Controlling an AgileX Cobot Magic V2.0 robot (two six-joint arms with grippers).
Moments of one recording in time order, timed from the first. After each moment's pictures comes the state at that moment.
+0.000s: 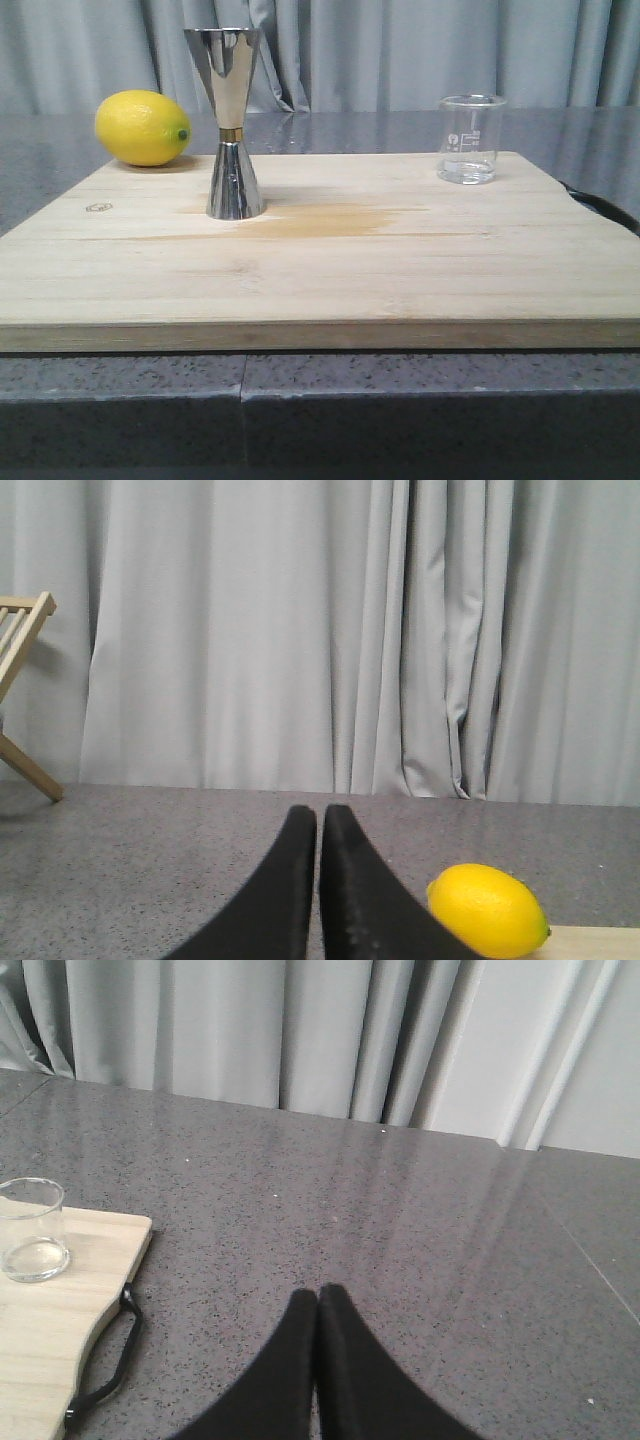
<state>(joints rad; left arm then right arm) 0.20 0.21 -0.34 -1.53 0.28 1.42 0.10 0.24 -0.55 -0.35 0.57 0.08</state>
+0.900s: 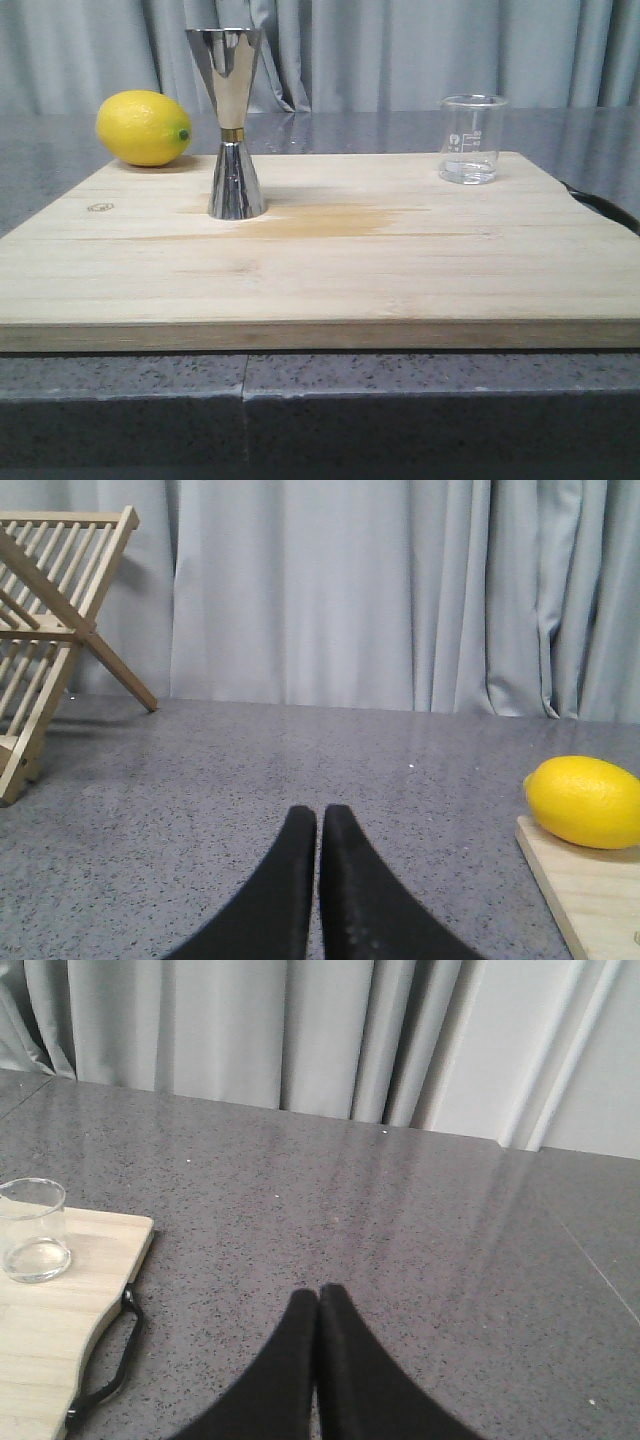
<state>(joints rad) 0.07 0.04 -0.19 -0.08 0.15 0.05 0.10 0.24 -0.55 -0.35 0.57 0.08</state>
